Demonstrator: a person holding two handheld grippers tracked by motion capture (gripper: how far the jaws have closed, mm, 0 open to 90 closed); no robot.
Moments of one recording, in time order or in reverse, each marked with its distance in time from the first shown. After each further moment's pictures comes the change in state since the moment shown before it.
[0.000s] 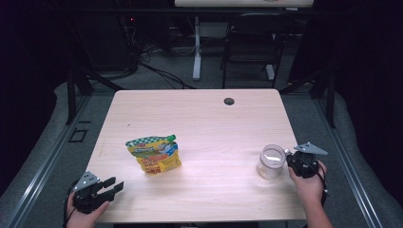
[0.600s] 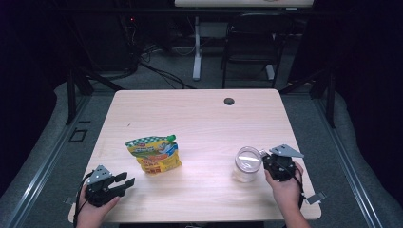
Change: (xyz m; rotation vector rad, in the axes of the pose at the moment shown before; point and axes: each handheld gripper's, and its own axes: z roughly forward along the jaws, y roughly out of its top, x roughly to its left) left arm -0.013 0.018 0.020 0.003 -0.074 0.068; right arm 0.083 0.021 -0.016 -0.065 0.099 -0.042
